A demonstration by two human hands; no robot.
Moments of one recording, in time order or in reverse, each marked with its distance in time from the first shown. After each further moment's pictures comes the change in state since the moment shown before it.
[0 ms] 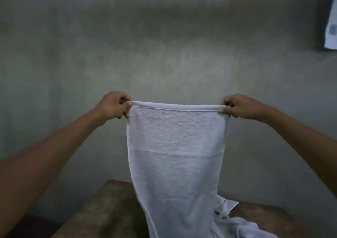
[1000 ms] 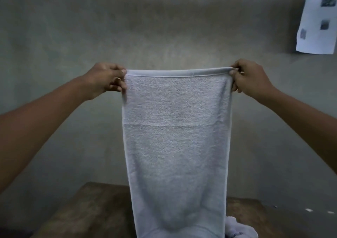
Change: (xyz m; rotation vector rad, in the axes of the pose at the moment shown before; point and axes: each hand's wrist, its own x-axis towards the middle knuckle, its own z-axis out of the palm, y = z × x) left_hand 0.033 0.075 -0.001 -0.533 -0.128 -0.047; right_hand -0.015 0.007 -0.061 0.082 0.594 0.022
